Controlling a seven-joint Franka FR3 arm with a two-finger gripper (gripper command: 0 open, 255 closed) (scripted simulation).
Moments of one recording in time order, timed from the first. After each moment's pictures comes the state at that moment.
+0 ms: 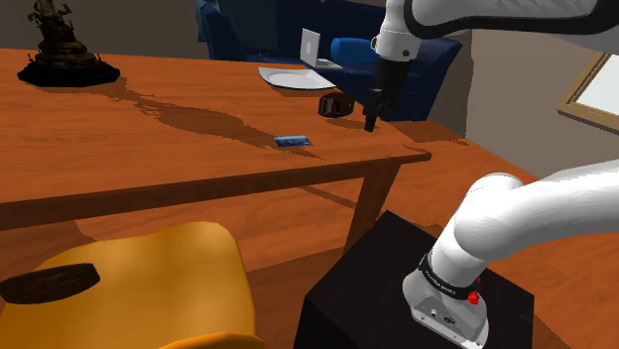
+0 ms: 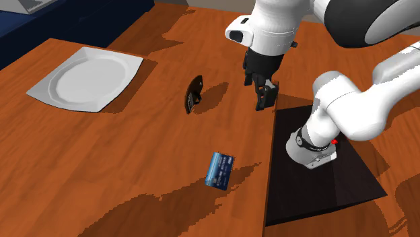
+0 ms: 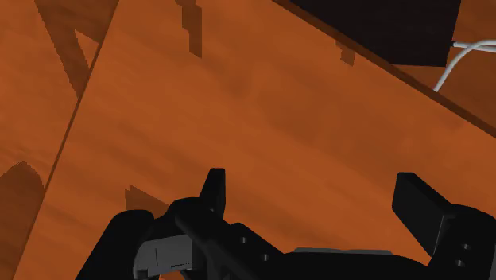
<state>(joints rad) -0.02 -0.77 -0.02 -2.43 -0.06 1.63 -0.07</state>
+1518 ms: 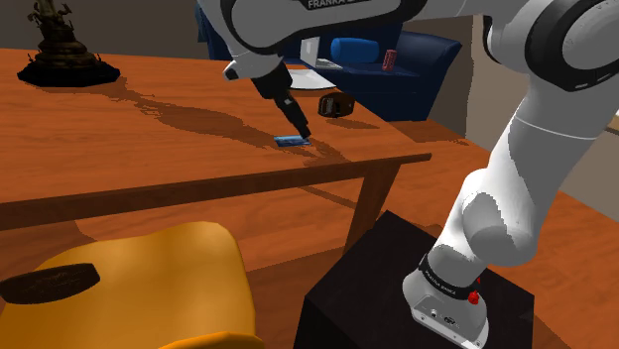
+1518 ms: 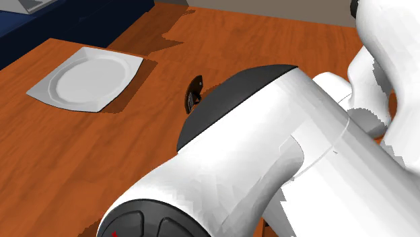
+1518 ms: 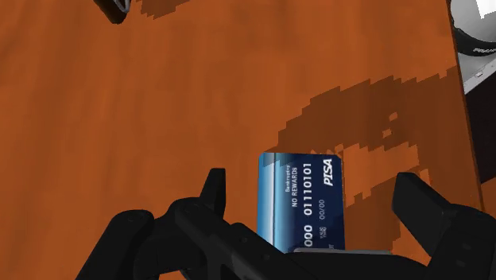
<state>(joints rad) 0.27 0.04 0.24 -1.75 -0.34 1.30 -0.62</state>
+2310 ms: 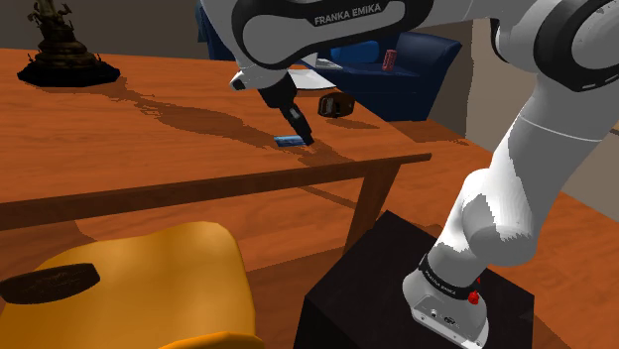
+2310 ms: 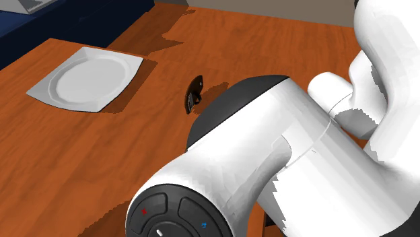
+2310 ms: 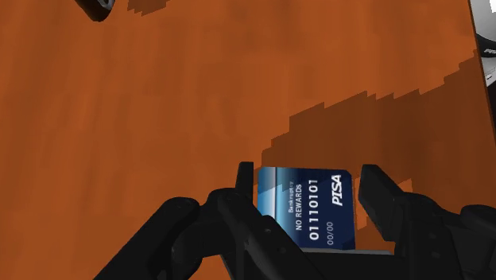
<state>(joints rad) 0.25 0.00 0.23 -1.84 -0.34 1.36 -0.62</state>
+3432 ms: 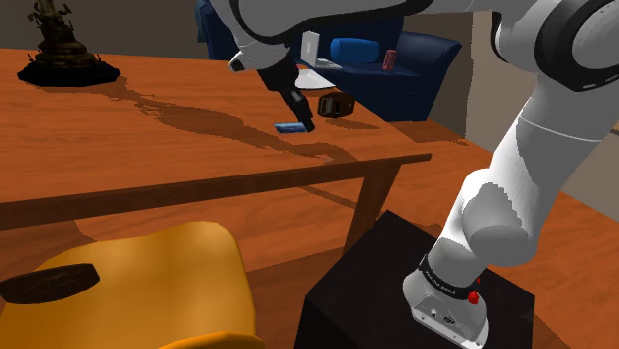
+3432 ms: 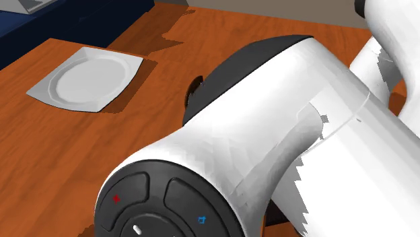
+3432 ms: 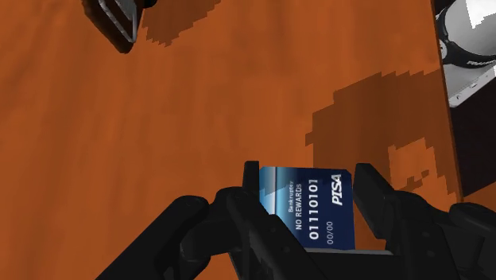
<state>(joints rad) 0.26 0.01 0.23 -1.75 -0.34 1.28 -0.65</state>
